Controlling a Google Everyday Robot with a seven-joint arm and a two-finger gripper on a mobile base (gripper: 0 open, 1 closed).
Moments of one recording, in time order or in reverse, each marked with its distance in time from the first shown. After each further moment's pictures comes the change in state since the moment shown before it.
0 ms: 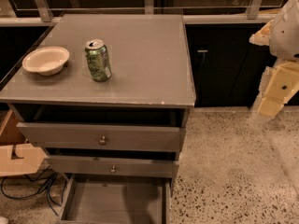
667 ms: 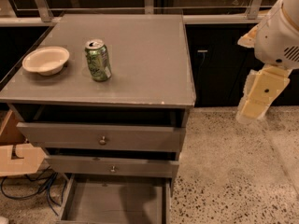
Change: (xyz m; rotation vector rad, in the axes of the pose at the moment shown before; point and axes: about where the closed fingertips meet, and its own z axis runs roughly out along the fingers) arm -0.020 0.003 0.013 0.012 -0.037 0.005
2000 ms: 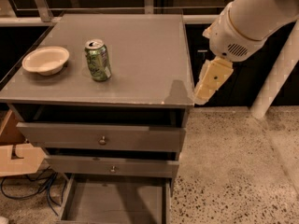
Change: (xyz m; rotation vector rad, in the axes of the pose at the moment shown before) arm -0.066 -0.048 0.055 0.064 -0.129 -0.018
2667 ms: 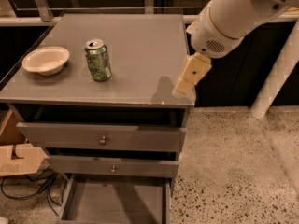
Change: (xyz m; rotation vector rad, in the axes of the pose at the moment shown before) arm -0.034 -0.008 0.016 0.007 -0.083 0.021
